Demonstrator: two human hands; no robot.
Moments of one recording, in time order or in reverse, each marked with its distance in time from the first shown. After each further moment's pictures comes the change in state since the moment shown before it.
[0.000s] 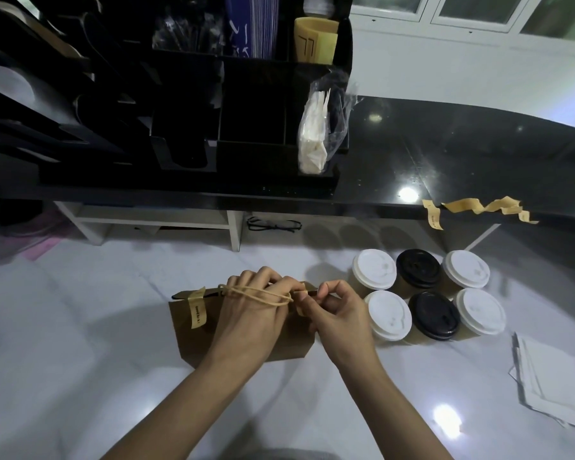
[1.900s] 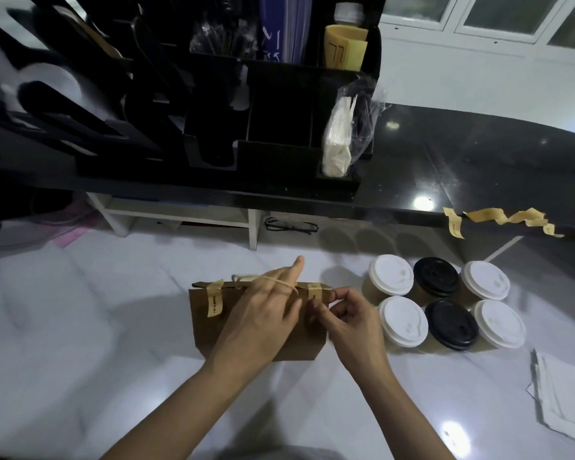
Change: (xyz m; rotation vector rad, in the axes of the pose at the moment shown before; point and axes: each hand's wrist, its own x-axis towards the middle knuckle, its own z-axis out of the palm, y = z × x) left_hand -0.020 -0.014 -0.007 -0.174 0.017 0.022; right_hand 0.011 0.030 -0.007 -0.322 0.027 -0.147
